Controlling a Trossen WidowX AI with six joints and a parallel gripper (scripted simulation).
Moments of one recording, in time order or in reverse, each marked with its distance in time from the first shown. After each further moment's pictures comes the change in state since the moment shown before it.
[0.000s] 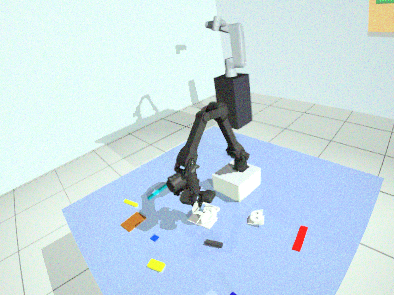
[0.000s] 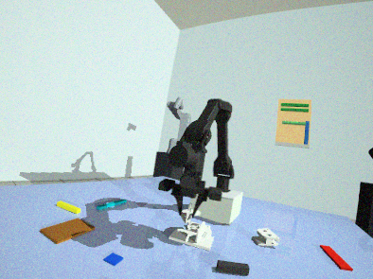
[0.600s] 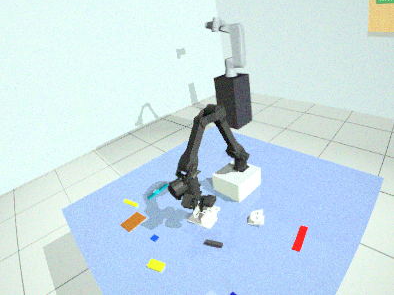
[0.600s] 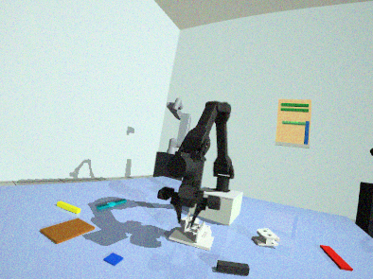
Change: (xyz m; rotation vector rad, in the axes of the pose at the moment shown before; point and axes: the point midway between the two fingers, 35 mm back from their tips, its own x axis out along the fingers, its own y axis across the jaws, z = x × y) arm 0.027 0.001 -0.002 0.005 0.003 0.001
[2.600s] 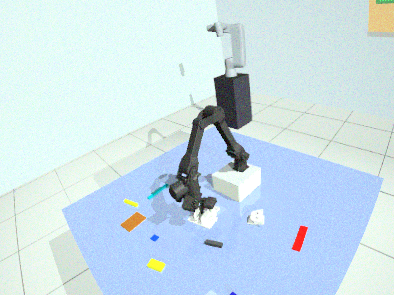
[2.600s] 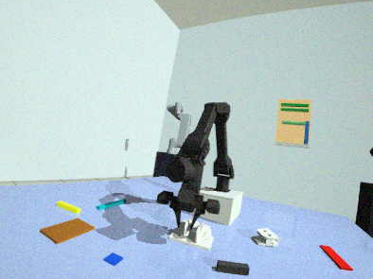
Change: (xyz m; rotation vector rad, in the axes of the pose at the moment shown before) arm 0.013 0.000 -0.001 -0.016 0.001 -0.001
